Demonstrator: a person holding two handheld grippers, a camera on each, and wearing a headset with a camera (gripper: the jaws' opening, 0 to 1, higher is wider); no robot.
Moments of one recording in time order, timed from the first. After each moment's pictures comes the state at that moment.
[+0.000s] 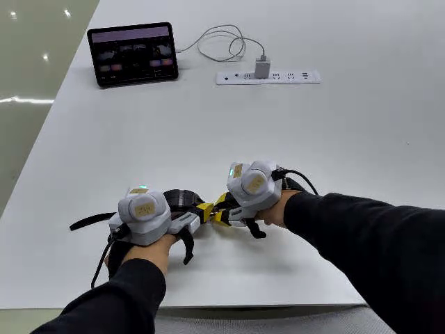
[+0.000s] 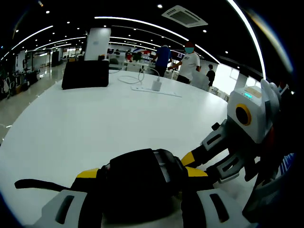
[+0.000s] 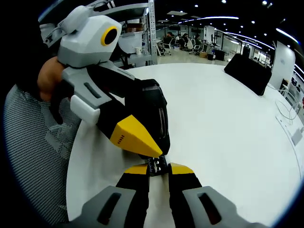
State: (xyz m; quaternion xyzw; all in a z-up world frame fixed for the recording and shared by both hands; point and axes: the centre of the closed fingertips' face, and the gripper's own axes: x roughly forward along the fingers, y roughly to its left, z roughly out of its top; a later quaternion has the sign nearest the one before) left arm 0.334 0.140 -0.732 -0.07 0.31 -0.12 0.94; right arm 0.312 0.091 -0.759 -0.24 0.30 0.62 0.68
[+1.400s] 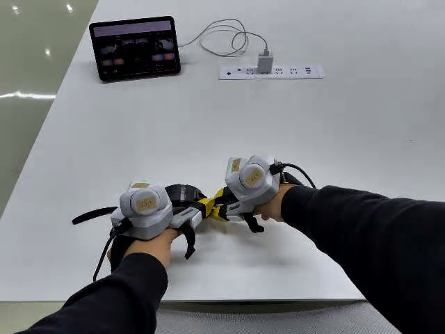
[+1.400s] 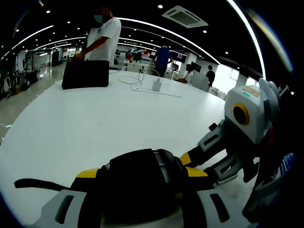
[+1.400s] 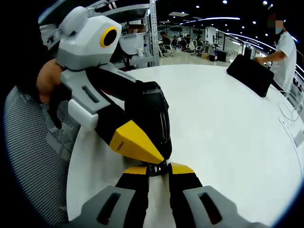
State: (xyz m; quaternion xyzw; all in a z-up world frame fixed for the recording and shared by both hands) left arm 0.334 0.140 -0.732 -0.08 0.31 -0.12 0.94; right arm 0.311 0.098 -0.760 -0.24 0.30 0.62 0.68
